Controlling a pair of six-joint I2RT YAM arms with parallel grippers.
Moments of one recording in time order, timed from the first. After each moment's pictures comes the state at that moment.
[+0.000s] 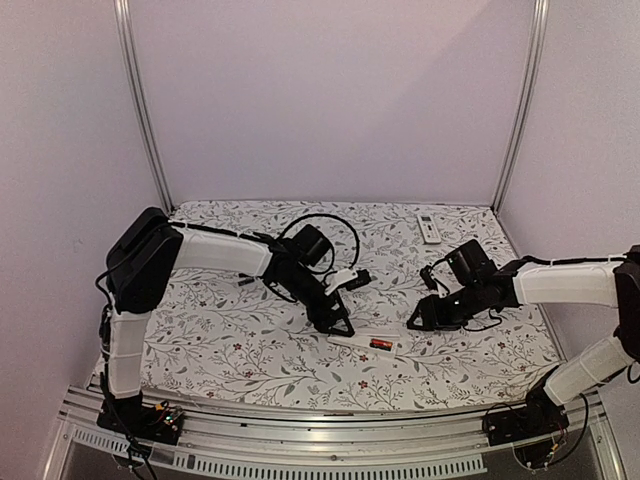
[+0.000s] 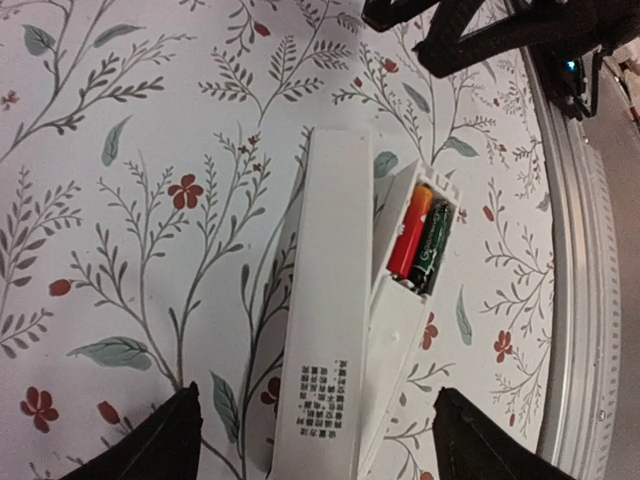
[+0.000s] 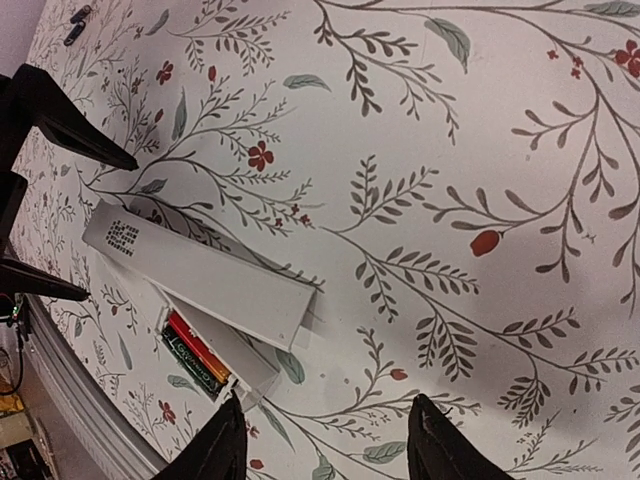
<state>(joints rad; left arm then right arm) -0.83 2.14 1.46 -0.39 0.63 0.28 0.57 1.42 0.70 -0.32 -0.32 0.41</state>
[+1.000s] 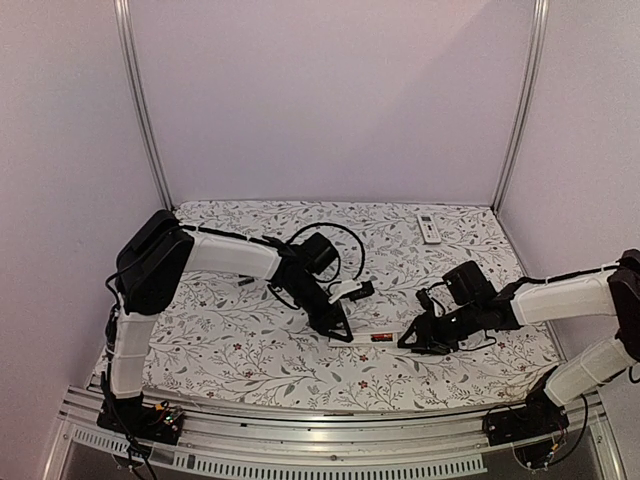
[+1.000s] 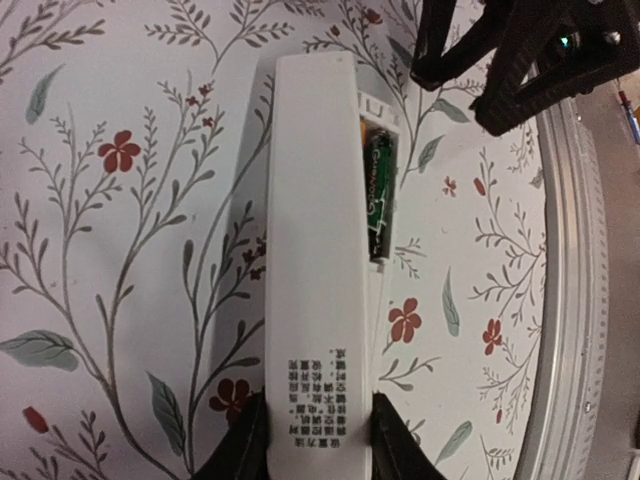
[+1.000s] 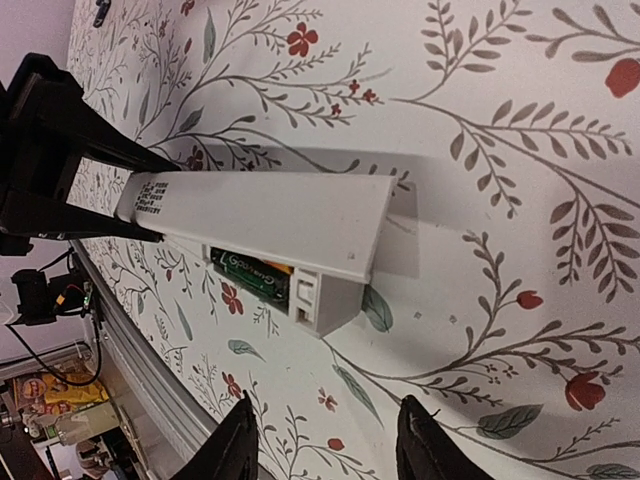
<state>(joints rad) -0.86 2.20 1.51 -0.50 0.65 0.28 0.64 1.41 0.55 -0.13 -0.49 0.70</state>
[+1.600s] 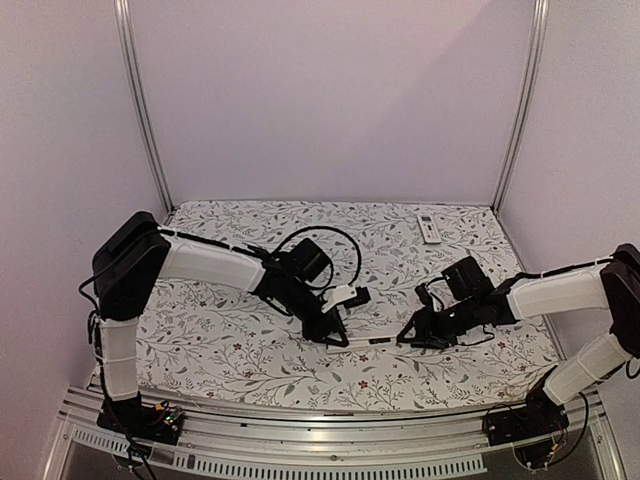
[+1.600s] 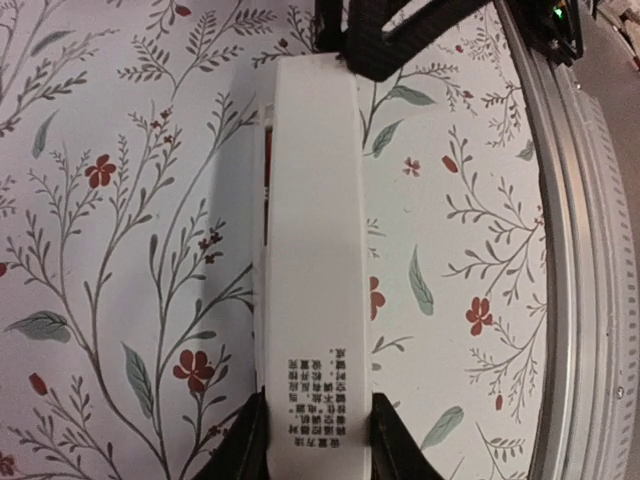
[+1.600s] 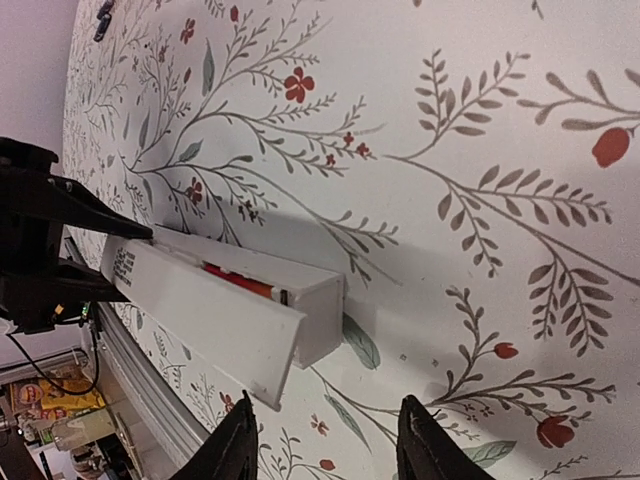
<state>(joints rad) -0.90 2.05 1.31 -0.34 0.57 0.31 0.61 1.46 0.58 -0.11 -0.49 0.67</state>
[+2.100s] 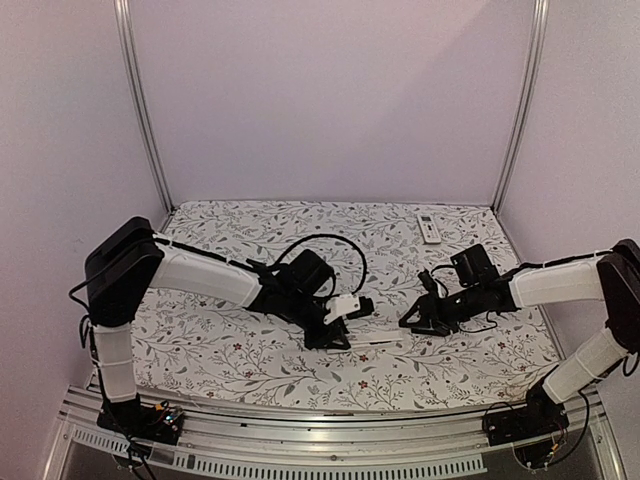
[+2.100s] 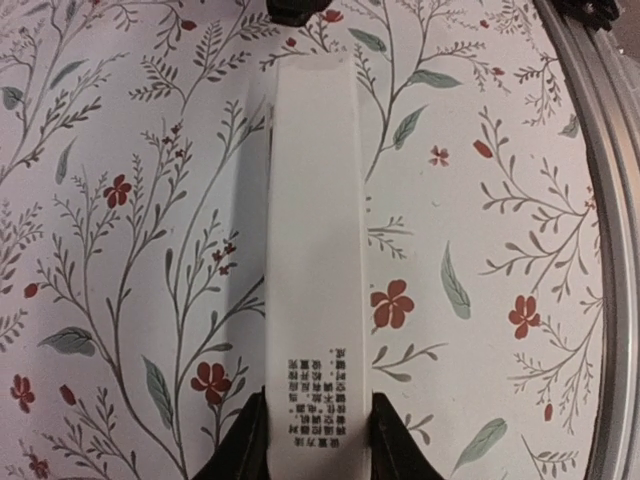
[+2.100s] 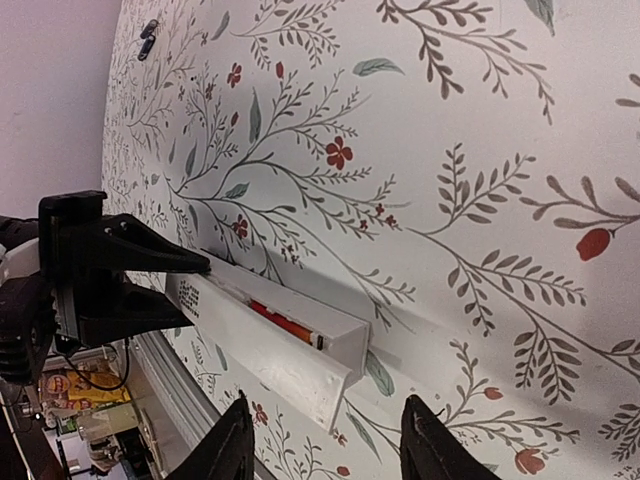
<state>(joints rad) -0.96 2.00 1.20 -0.18 0.40 0.38 0.49 1.48 0.63 -0.11 -0.62 0.59</state>
